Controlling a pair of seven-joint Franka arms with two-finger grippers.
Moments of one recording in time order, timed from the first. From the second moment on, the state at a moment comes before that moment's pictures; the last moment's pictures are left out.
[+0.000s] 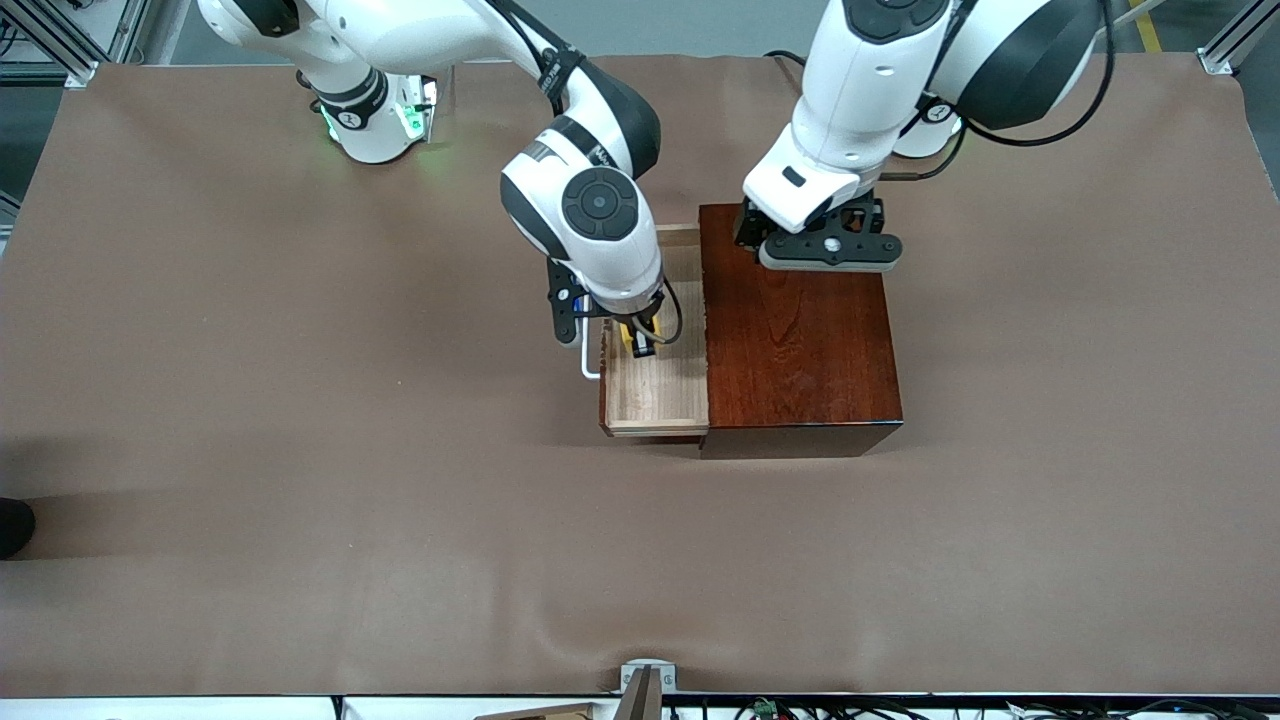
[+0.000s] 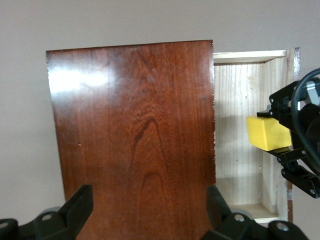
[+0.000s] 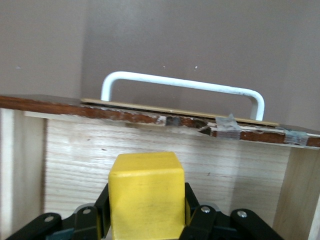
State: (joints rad) left arm -0.22 0.14 -0.45 -1.64 0.07 1.78 -0.64; right arm 0.66 0.64 0.14 -1.29 0.04 1.94 2.19
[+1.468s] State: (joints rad) left arm -0.51 0.43 -0.45 -1.49 0.25 2.00 -1.29; right arm 0.40 0.60 0.12 -1.17 0.04 1.61 1.44
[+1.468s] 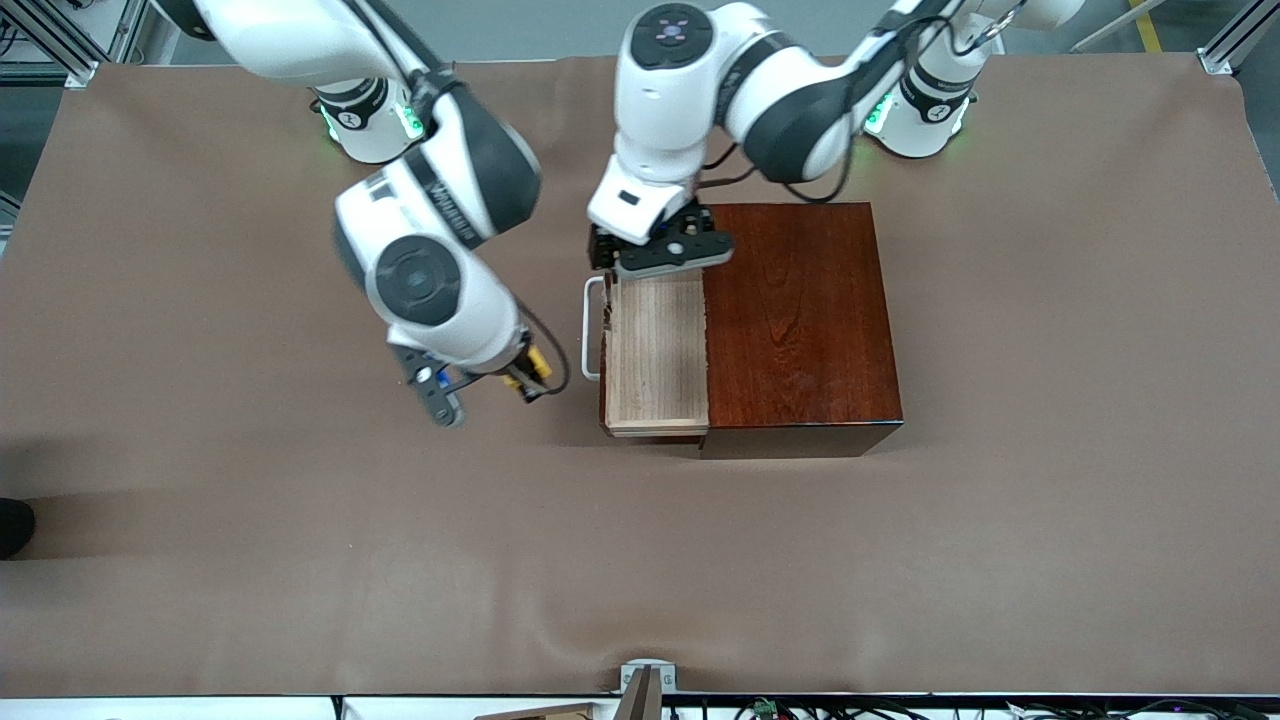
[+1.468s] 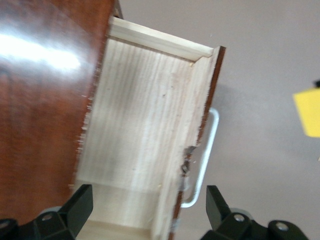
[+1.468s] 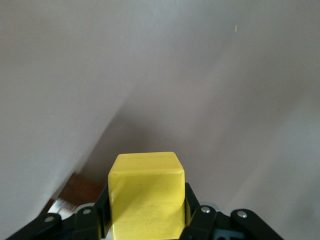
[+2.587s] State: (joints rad) left arm -0.93 0.81 -0.10 -1.22 0.27 2.37 -1.88; right arm 0.08 0.55 0.12 -1.27 -0.05 1.58 0.67
